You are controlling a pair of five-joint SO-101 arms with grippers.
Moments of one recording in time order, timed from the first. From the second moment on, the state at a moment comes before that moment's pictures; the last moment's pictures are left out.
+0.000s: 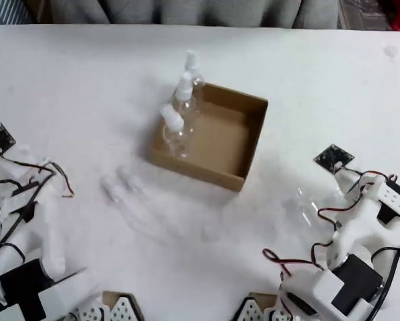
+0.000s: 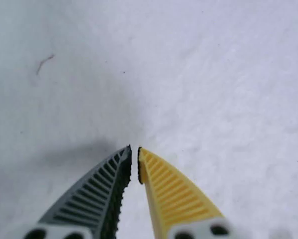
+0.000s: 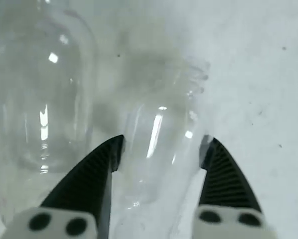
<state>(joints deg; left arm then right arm) -32.6 -12.4 60.0 19.6 20.1 39.3 -7.3 41.3 52.3 80.2</state>
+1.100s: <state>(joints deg) -24.0 -12.2 50.3 44.3 20.1 40.1 -16.3 39.0 58.2 60.5</state>
